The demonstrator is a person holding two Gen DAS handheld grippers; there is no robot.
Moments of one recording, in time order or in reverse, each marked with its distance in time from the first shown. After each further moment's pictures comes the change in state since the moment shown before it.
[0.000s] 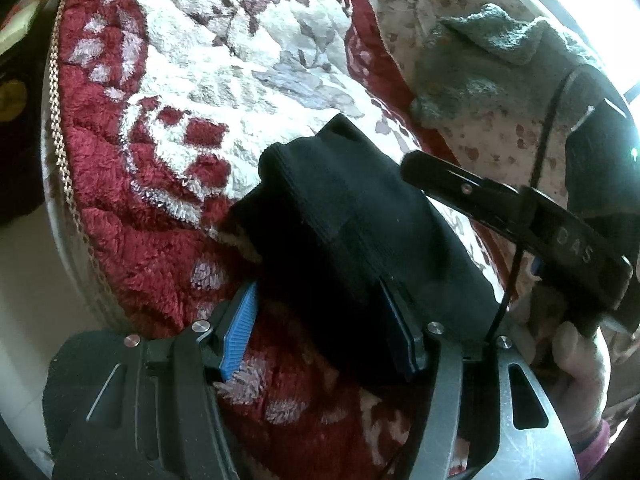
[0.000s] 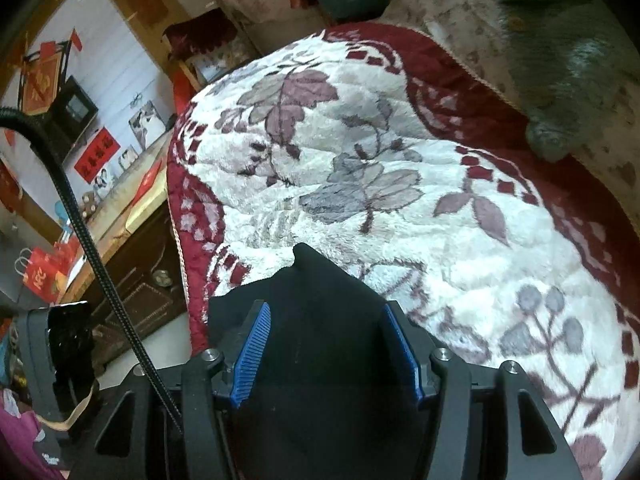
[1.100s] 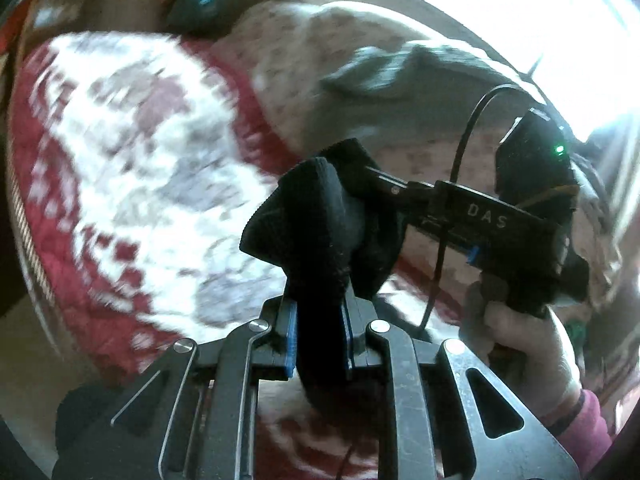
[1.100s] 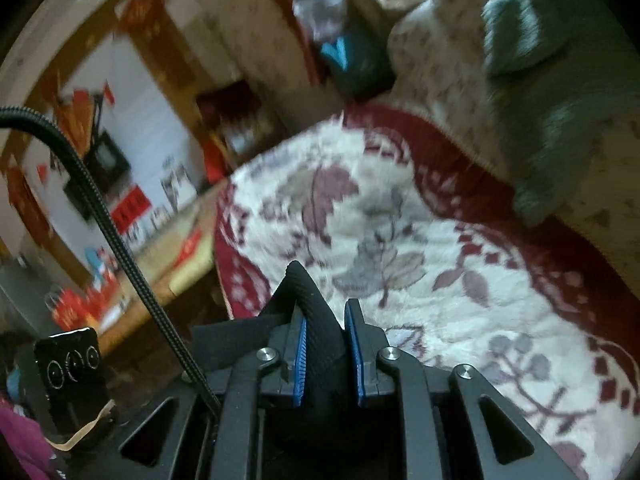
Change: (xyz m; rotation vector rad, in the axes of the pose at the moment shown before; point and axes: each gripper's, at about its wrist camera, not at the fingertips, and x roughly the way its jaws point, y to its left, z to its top) left arm -0.081 -0.078 -0.007 0.284 -0.250 -0.224; right arm -0.104 0.002 0.002 0.040 -0.296 0.096
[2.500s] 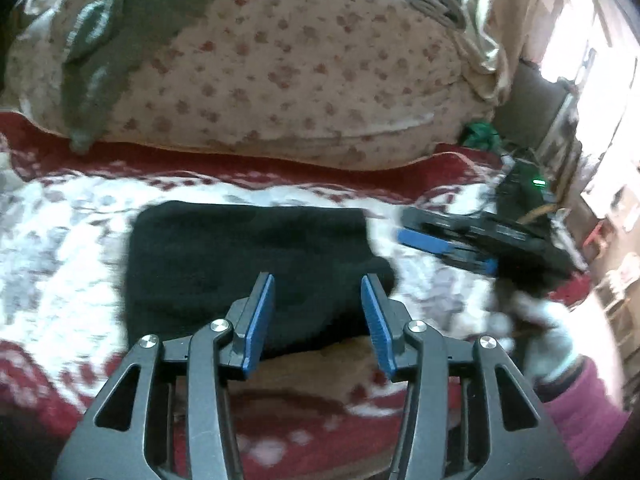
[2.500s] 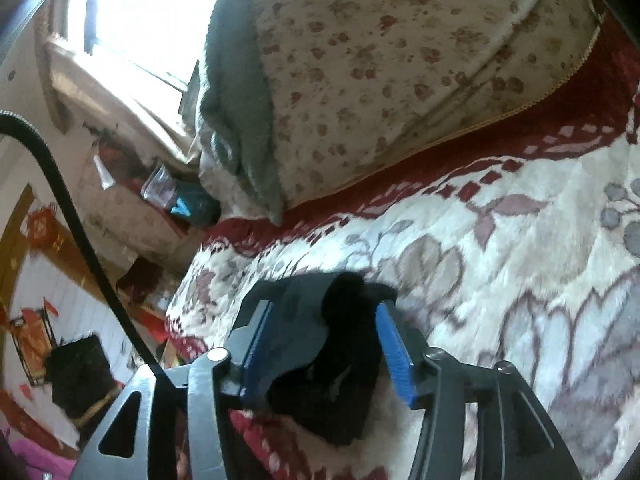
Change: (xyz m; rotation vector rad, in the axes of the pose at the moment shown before) left arm 0.025 -0.192 -0.113 0.536 0.323 -0.293; right arm -0.327 -0.103 -0.262 0.626 -0.366 -0.260
